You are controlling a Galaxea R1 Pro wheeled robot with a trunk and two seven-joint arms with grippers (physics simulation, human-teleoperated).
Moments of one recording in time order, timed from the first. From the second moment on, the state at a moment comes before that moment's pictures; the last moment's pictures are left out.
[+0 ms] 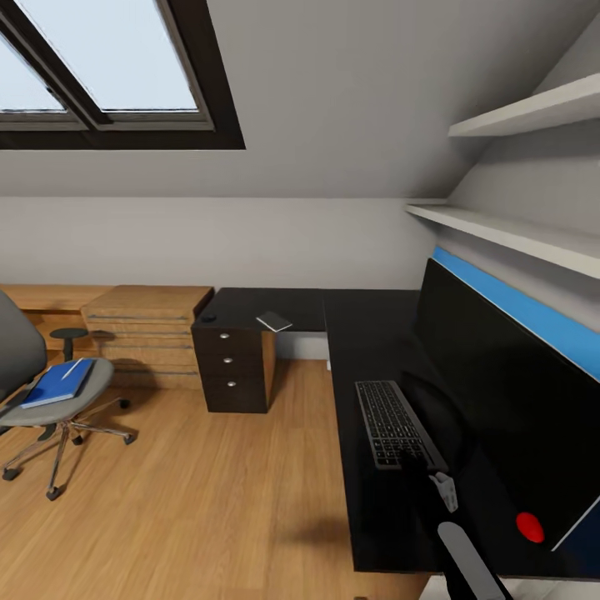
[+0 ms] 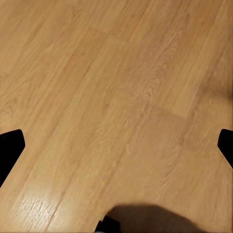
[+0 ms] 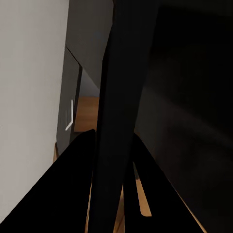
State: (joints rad) left arm 0.04 0.04 -0.03 -0.87 0.36 0.02 0.30; right arm -0.27 -0.01 -0.01 -0.99 -1.37 -0.02 0.06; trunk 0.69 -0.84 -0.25
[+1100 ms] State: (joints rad) left arm 0.04 0.04 -0.03 -0.87 0.36 0.01 0.30; right arm -0.28 -0.01 -0.01 -0.98 -1.37 -0.02 0.06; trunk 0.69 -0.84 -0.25
